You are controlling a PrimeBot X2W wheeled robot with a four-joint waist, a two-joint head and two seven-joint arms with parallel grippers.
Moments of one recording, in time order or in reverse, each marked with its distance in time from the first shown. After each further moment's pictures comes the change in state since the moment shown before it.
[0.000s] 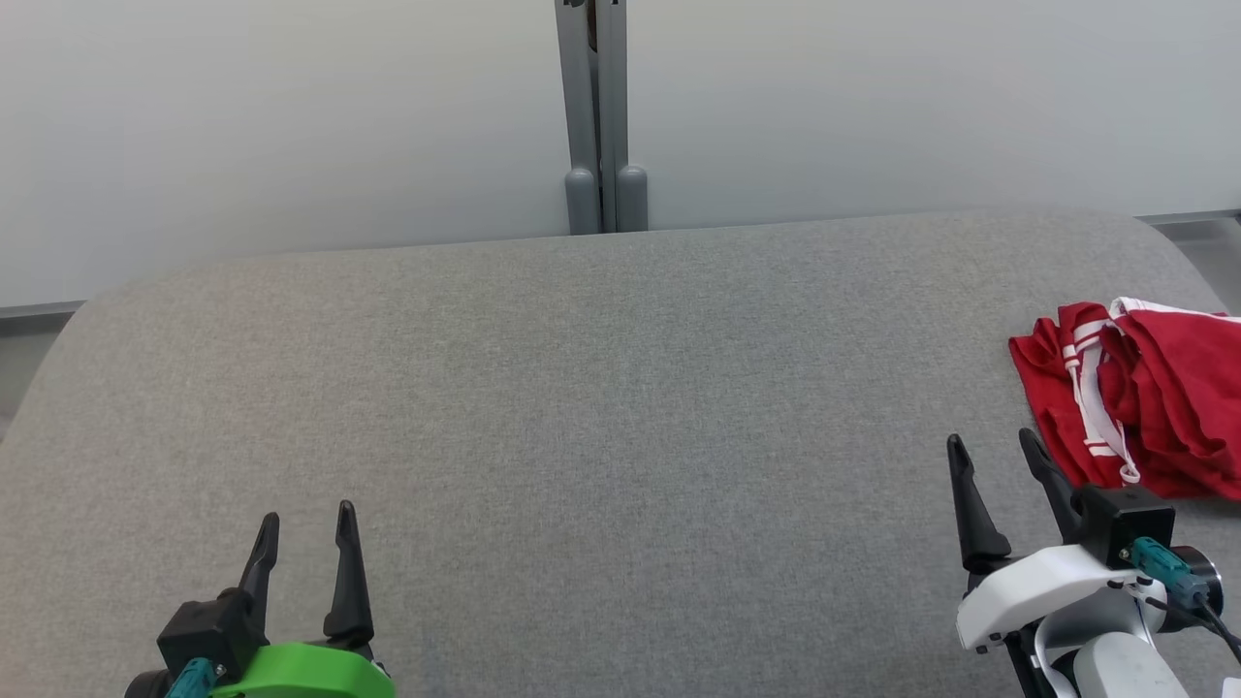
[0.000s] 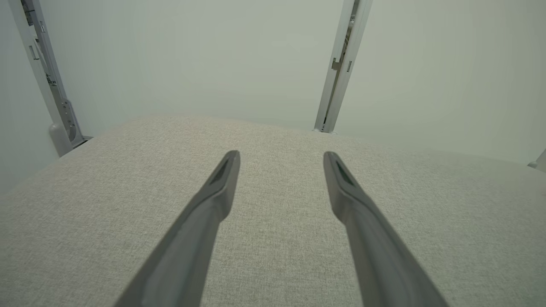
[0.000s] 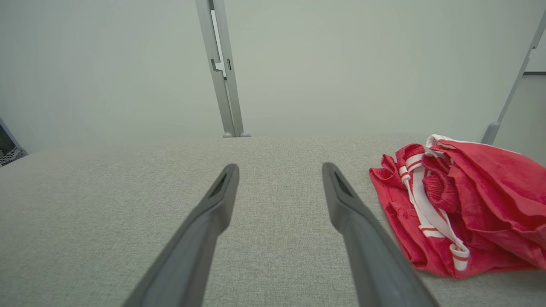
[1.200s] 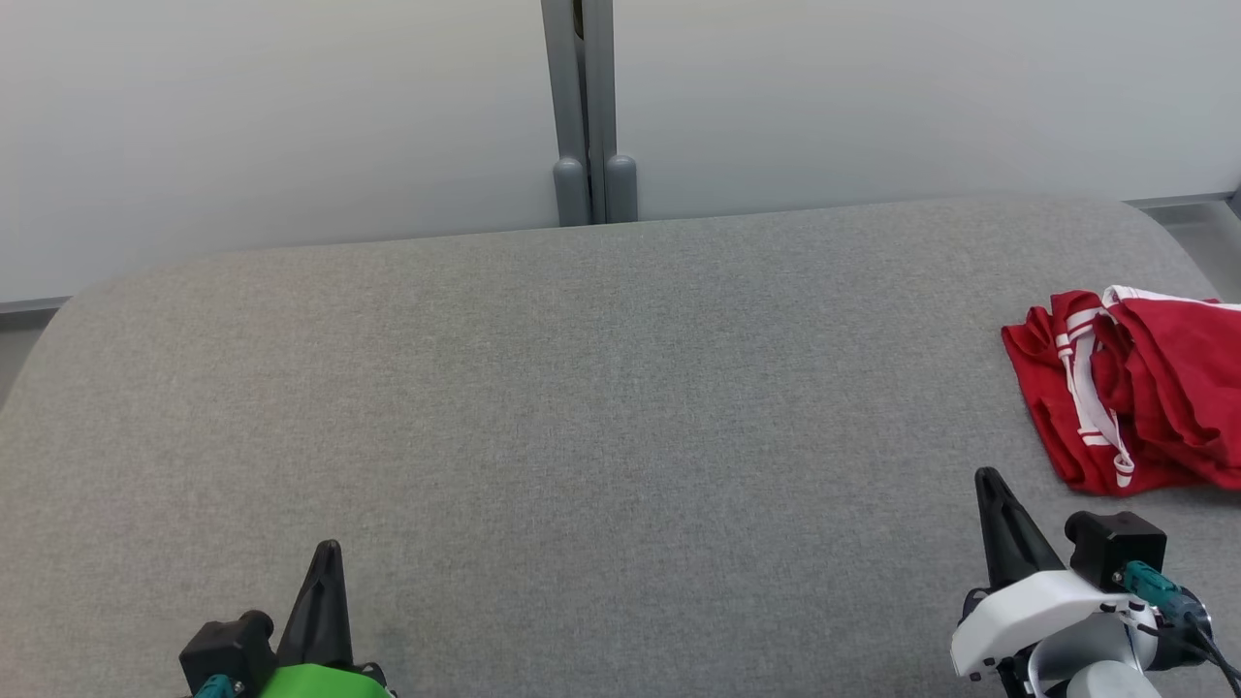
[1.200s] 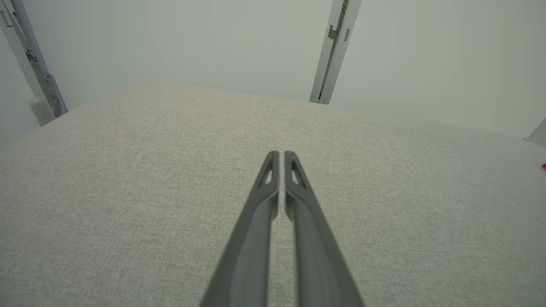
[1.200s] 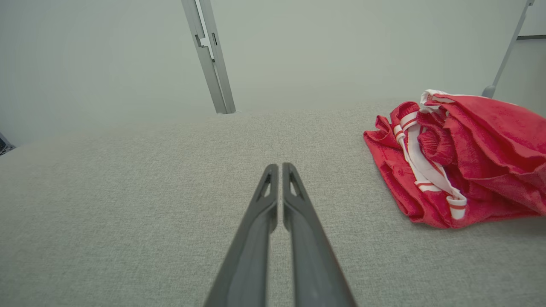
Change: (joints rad) left arm 0.016 -0.006 -0.012 0.058 -0.001 -0.016 0.002; right arm 0.028 0.034 -0.020 0.029 0.008 0.000 0.016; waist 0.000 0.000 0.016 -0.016
